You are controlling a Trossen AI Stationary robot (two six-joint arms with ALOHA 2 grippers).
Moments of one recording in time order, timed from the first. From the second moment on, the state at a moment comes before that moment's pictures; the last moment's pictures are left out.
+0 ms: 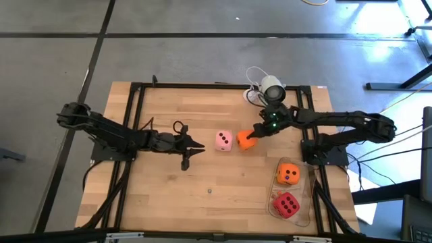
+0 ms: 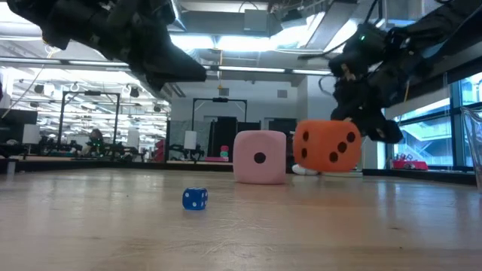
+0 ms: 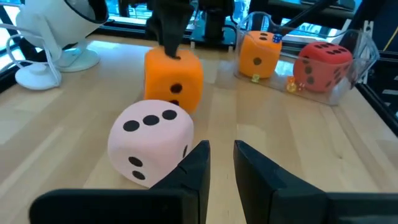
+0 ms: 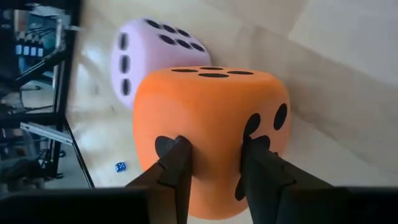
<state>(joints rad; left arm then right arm) -0.14 1.23 0.50 0.46 -0.24 -0.19 -0.36 1.19 0.52 -0.16 -0.40 0.90</state>
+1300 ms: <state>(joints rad) -0.14 1.15 0.50 0.34 -0.22 -0.32 -0.05 0.32 0.53 -0.46 -0.76 0.64</state>
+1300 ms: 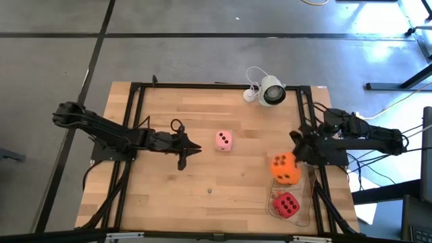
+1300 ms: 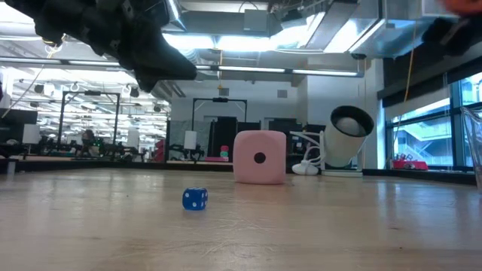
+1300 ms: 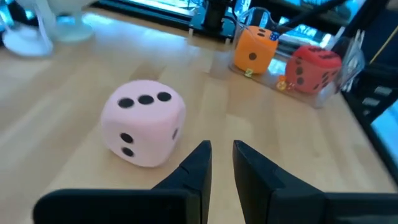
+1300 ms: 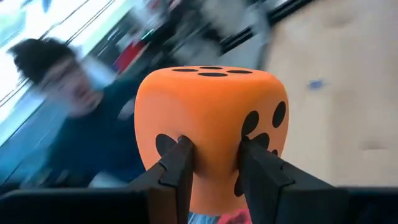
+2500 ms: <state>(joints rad) -0.47 1.19 0.50 0.56 -0.72 -0.56 -0.05 0.17 0.70 -1.47 -0.71 0.07</state>
